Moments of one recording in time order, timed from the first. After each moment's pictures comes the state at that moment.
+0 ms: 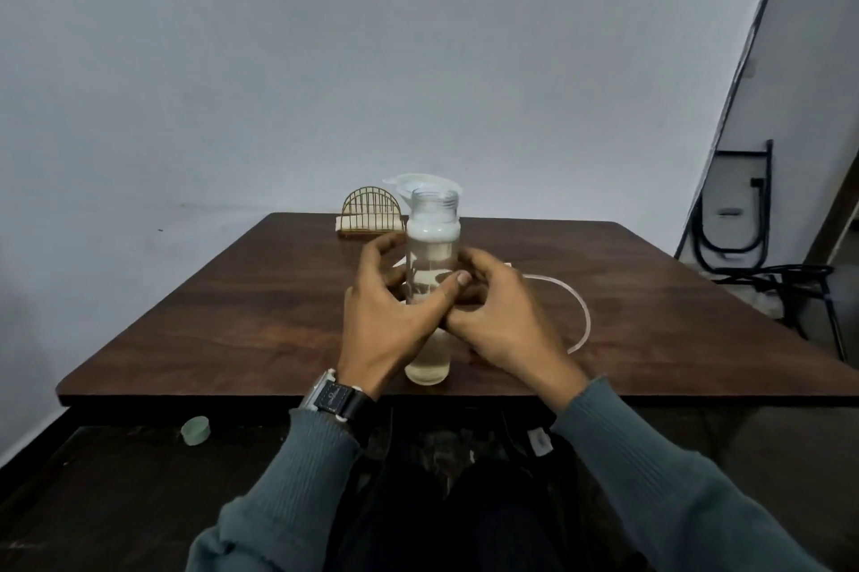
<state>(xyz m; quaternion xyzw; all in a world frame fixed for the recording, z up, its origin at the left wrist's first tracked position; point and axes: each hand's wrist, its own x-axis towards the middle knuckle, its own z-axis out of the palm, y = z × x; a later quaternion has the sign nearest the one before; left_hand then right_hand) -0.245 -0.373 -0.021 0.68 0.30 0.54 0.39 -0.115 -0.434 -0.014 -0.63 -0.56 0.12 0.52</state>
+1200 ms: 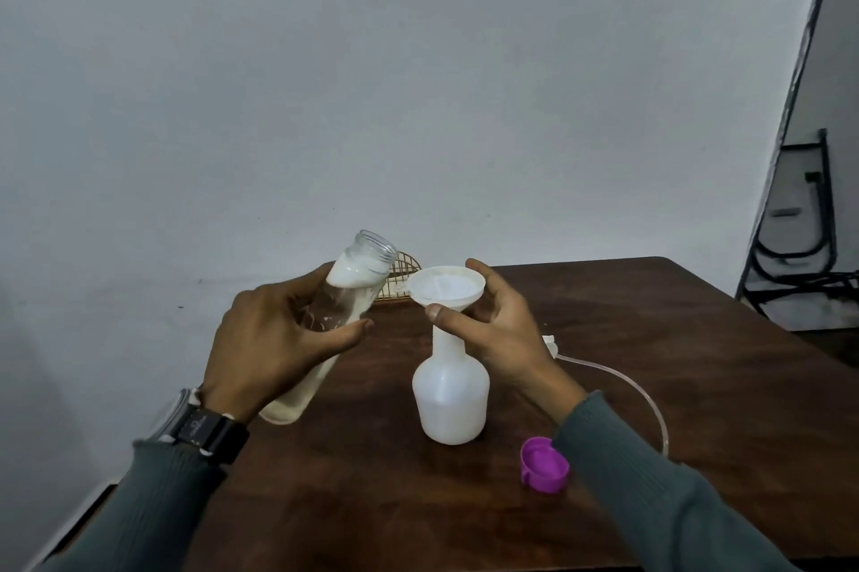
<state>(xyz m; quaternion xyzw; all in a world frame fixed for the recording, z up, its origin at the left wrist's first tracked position) -0.311 -0.250 0.077 0.82 0.38 0.41 0.06 -0.077 -0.317 0.027 -0.53 -0.46 0.27 0.65</state>
